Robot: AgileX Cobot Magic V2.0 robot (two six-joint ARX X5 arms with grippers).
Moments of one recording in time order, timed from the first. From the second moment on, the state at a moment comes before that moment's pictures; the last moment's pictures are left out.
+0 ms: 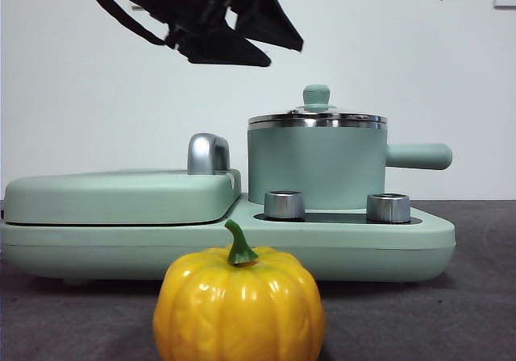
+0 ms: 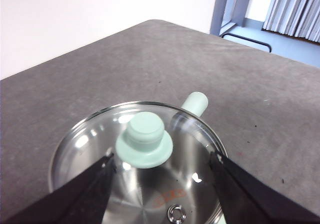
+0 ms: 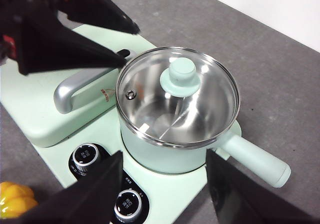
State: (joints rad) left arm -0.64 1.50 1.01 0.24 0.31 0.06; right arm 0.35 0.89 0.96 -0.57 -0.33 -0.24
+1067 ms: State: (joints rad) left arm -0.67 1.78 1.18 0.33 0.27 0.06; right arm 0.35 0.89 0.96 -0.57 -0.33 -0.24
